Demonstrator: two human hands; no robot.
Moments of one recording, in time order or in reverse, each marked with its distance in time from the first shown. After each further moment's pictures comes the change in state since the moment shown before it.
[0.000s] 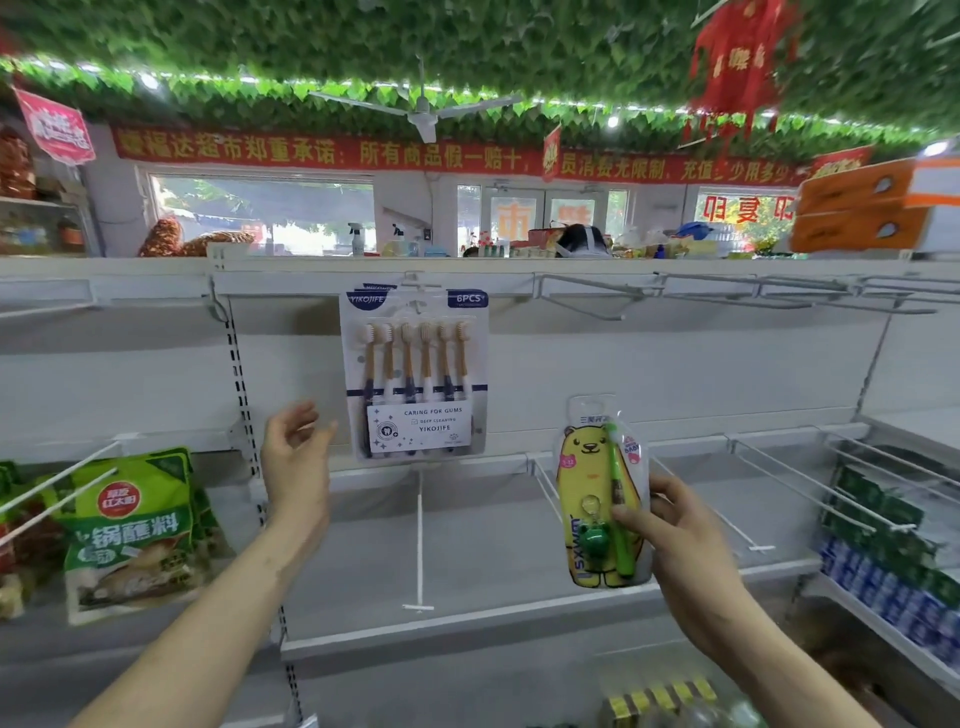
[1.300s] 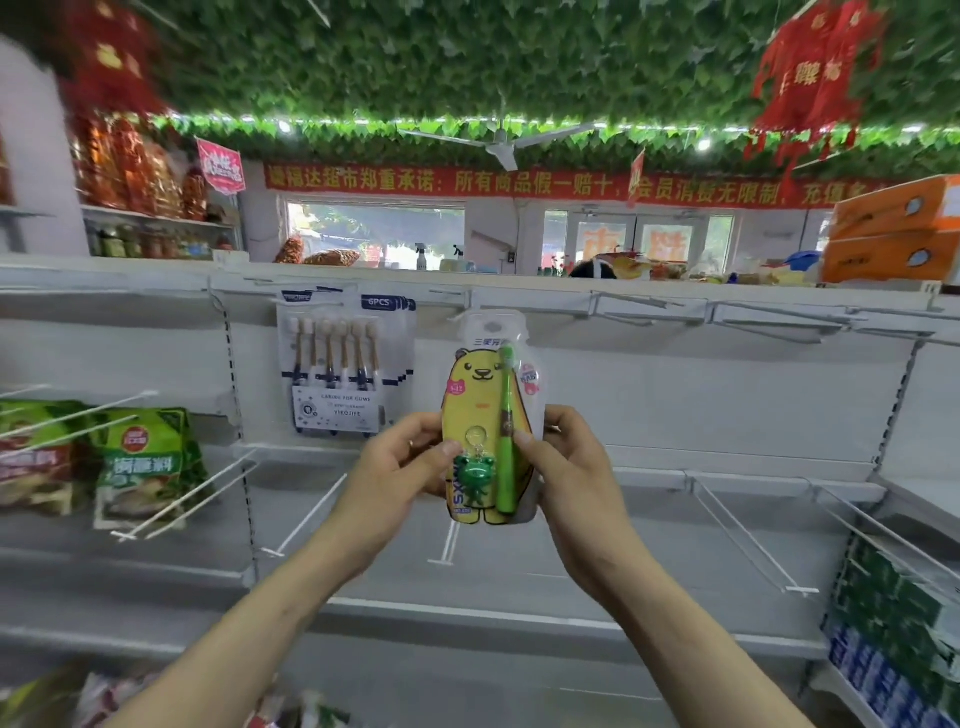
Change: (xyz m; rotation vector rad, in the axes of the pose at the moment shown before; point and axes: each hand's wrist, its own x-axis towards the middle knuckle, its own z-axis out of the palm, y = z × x) left_hand -0.251 0.091 0.179 0.062 -0.507 0.087; right_hand 0.044 -0.072 -0.101 0.156 -0.395 -0.131
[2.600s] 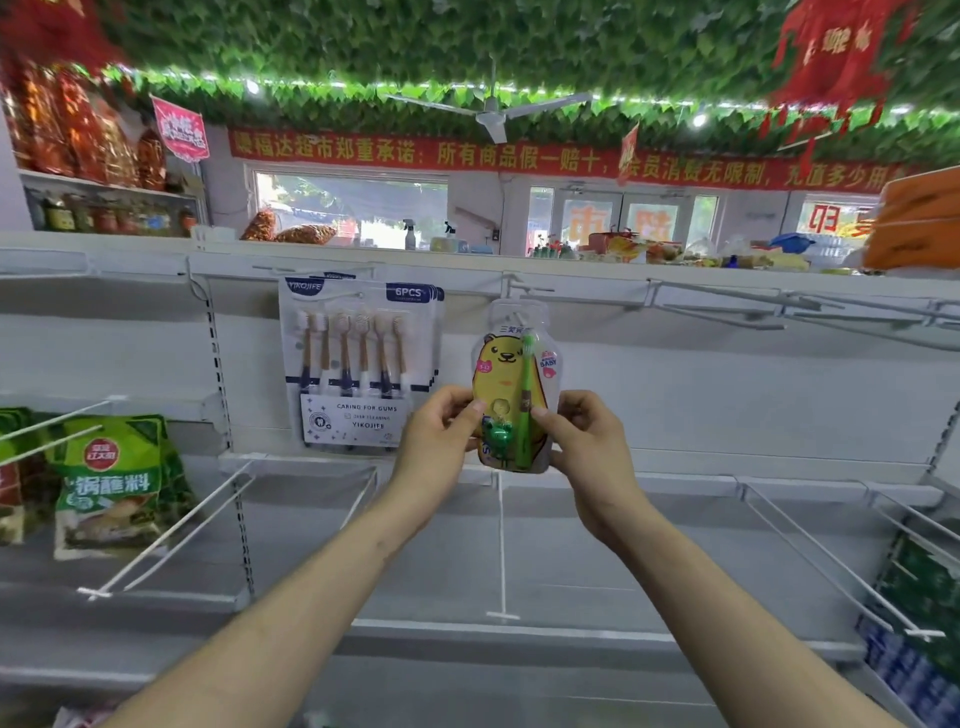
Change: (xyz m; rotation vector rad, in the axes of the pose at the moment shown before) left_hand 0.124 -0.079 -0.039 0.062 0.138 -0.076; right_hand 0.118 0.063 0.050 -0.125 0.188 0.019
